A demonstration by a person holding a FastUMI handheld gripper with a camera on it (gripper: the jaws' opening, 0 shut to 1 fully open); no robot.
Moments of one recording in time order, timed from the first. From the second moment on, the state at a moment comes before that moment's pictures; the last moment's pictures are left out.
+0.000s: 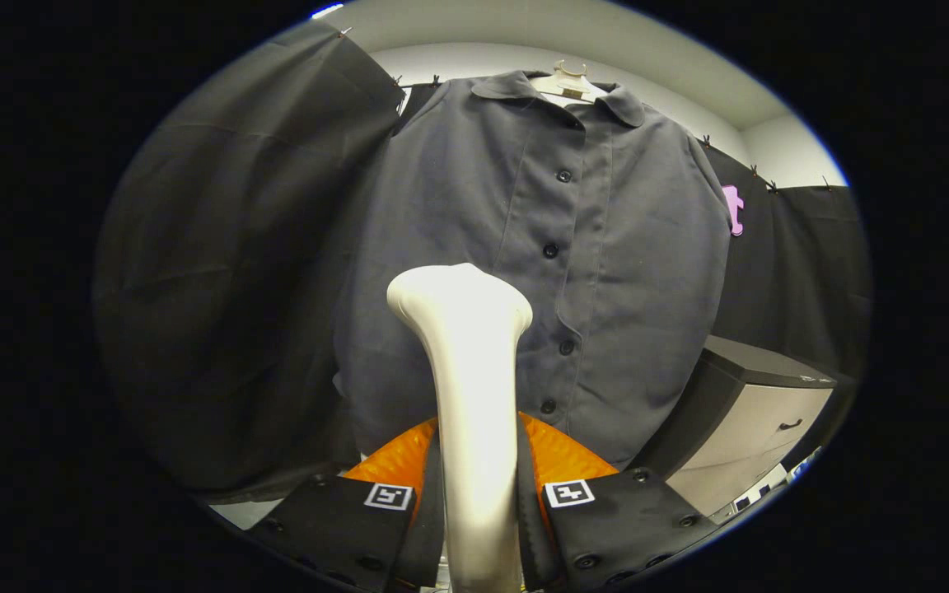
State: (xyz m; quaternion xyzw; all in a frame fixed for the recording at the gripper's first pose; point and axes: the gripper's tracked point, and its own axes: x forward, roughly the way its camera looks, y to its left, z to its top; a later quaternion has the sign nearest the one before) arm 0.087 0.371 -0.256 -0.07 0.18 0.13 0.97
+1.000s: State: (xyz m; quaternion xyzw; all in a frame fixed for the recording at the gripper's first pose) arm 0.037 0.321 -0.082 -0.04 0.08 0.12 0.99
